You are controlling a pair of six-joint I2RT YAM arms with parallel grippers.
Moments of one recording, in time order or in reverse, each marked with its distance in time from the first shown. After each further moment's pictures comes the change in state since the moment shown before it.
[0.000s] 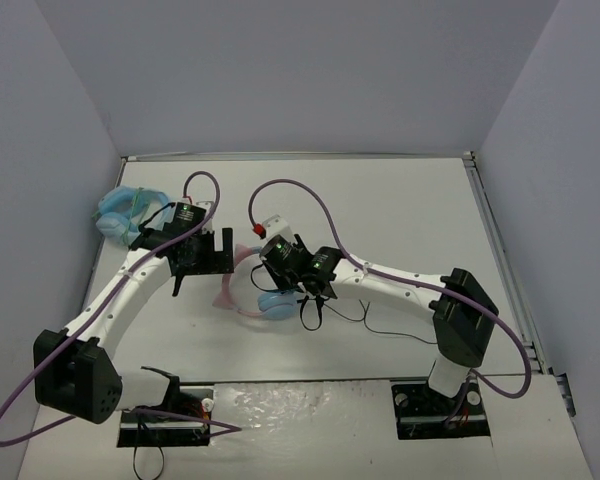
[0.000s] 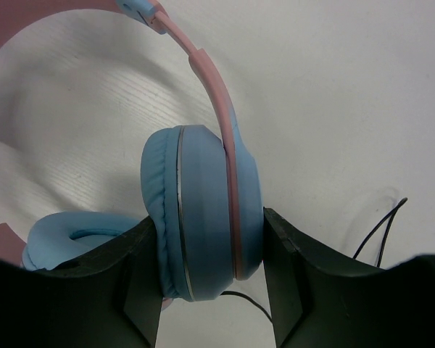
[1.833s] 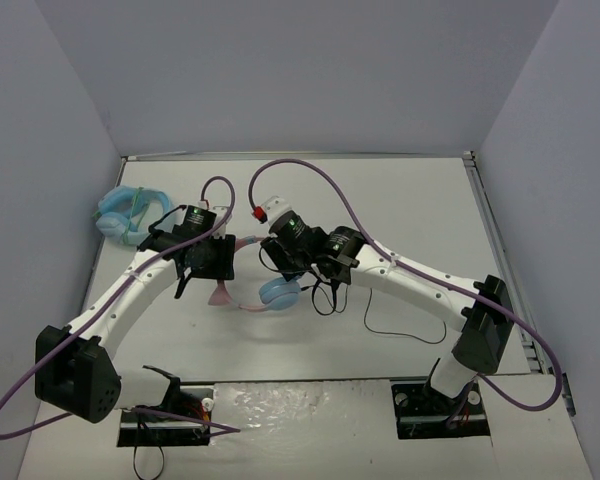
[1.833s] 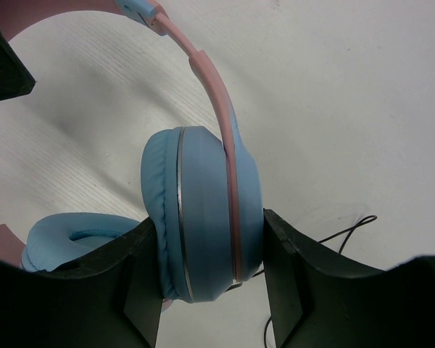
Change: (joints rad) left arm -0.068 0.007 -0.011 0.009 0.074 0.057; right arm -0.034 -0.090 0.174 -0.182 -0.125 -0.133
